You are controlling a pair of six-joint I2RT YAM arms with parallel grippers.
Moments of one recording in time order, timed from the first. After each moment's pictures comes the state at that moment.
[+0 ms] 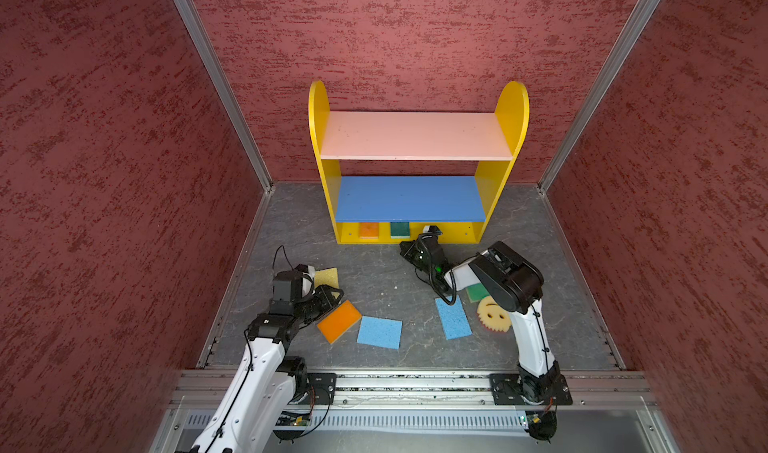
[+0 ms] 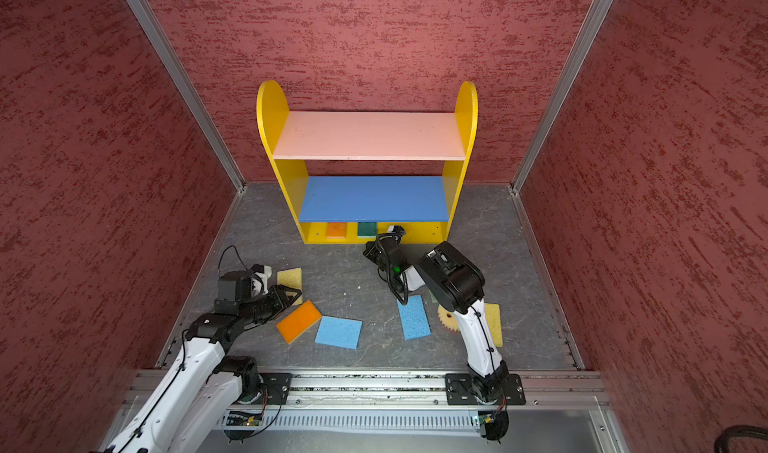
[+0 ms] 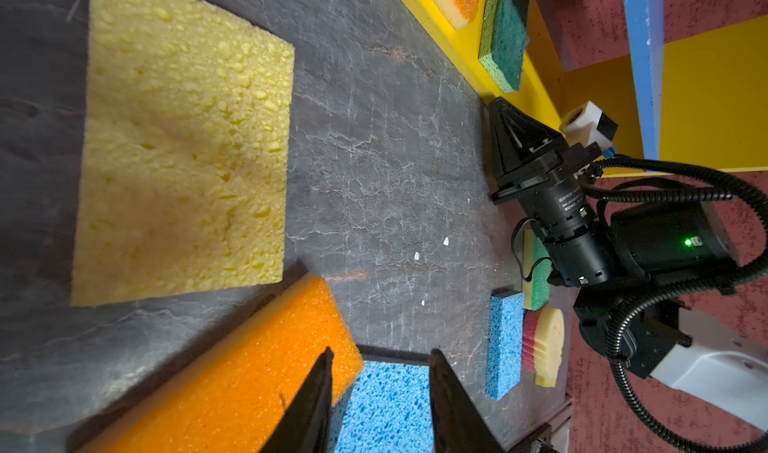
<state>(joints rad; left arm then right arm) -0.07 0.66 0.40 -0.55 0.46 -0.72 0.65 2.13 0.98 0.76 0.03 1.12</state>
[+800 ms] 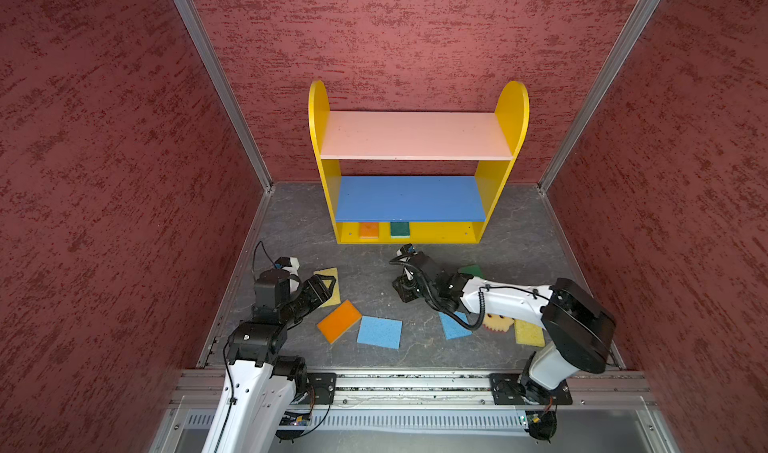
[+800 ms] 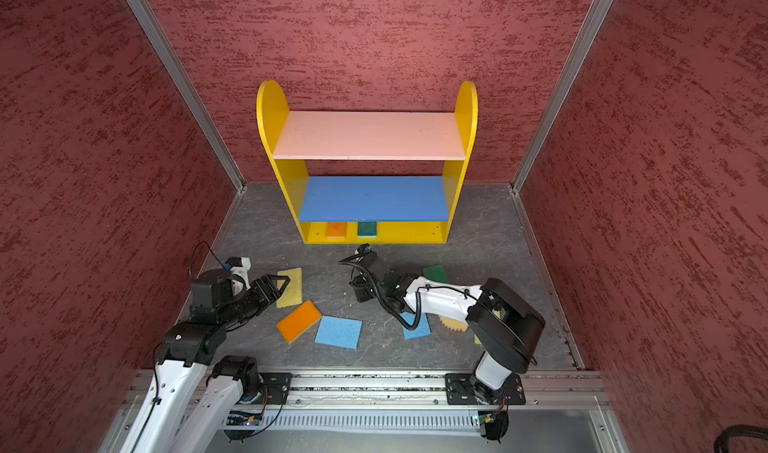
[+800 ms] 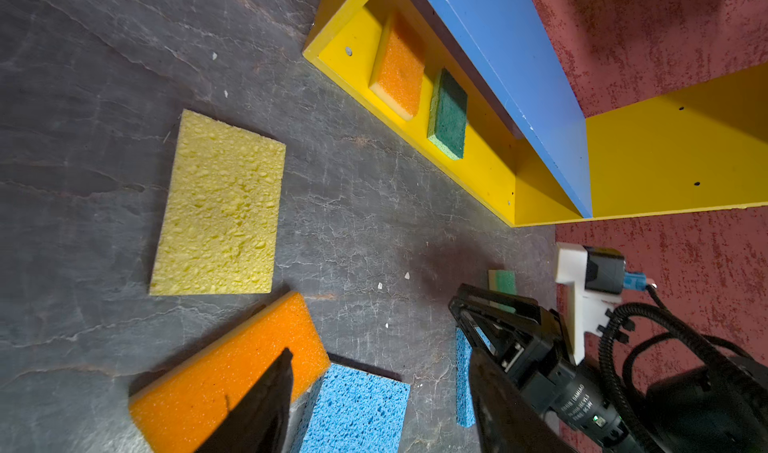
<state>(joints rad) -0.07 0.51 0.59 -0.76 0.33 -0.77 0.91 1.59 0.89 -0.08 0.05 0.51</state>
